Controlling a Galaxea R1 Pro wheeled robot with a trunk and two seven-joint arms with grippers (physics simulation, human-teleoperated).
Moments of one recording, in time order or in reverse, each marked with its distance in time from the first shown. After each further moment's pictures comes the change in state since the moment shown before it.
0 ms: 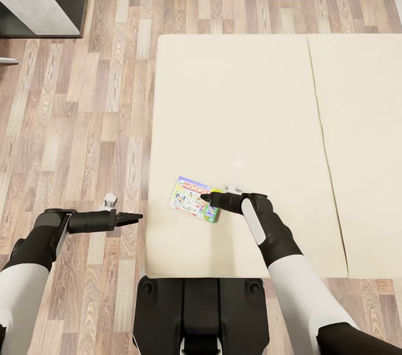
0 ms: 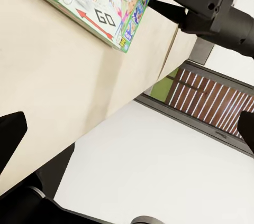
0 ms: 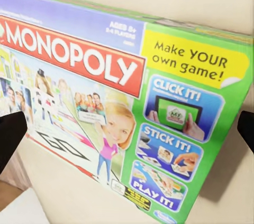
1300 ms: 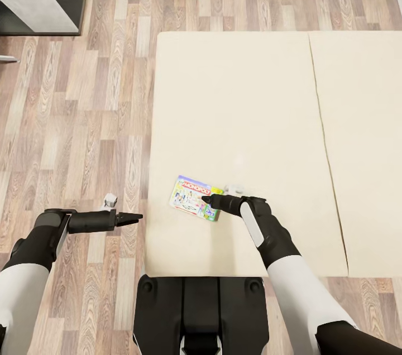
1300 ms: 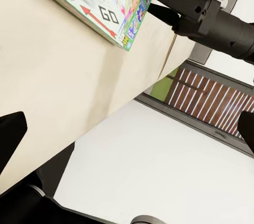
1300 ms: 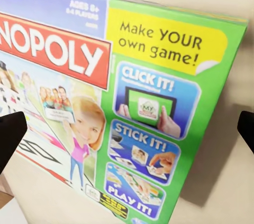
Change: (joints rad) left arm 0.000 0.000 0.000 0.000 0.000 0.000 0.000; right arm 0.000 0.000 0.000 0.054 0.019 -0.070 -0.008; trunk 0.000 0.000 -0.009
